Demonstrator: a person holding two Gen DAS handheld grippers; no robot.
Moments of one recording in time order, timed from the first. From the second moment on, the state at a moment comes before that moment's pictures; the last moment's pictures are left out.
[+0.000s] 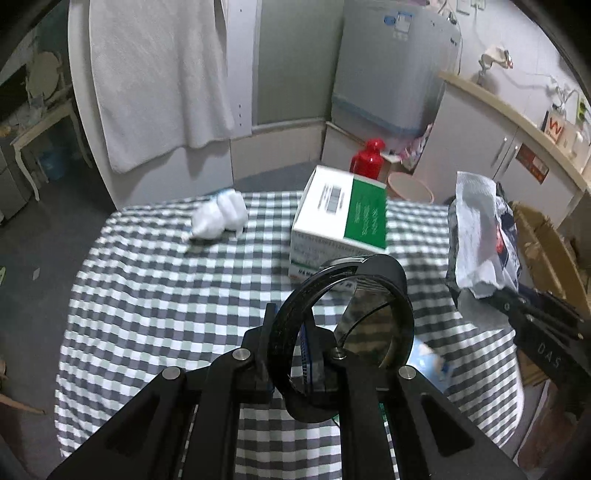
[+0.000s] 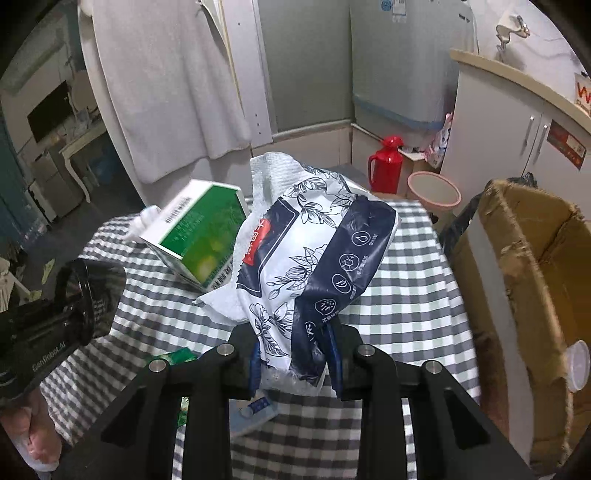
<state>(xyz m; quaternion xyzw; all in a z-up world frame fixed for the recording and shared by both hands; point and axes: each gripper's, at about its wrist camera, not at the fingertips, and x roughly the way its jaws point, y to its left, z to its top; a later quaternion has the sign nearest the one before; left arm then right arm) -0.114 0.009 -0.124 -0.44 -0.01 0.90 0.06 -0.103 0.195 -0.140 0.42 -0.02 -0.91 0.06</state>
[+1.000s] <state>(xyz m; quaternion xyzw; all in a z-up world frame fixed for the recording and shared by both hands) -0.028 0.015 0.005 -0.30 -0.03 0.95 0.05 0.005 0.204 -0.021 0.30 -0.01 -0.95 0.07</state>
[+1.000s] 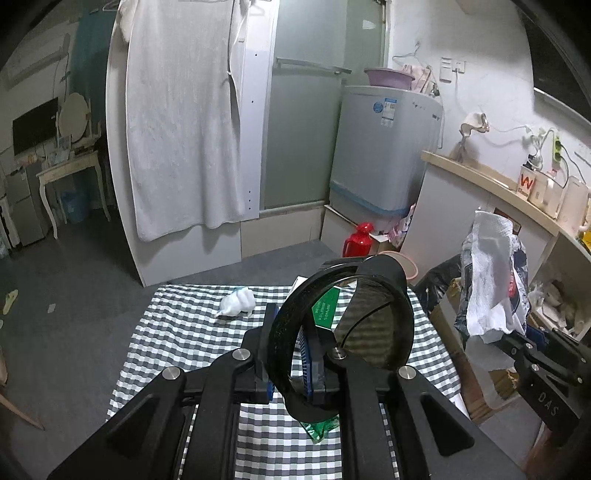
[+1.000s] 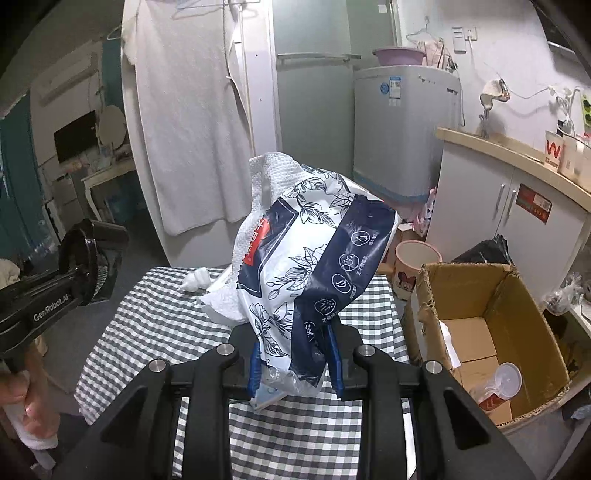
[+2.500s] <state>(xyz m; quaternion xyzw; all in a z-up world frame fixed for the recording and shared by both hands) -0.050 0.254 0.000 -0.31 0.04 0.92 0.23 0.039 0.405 -0.021 0.32 -0.05 -0.94 -0.11</state>
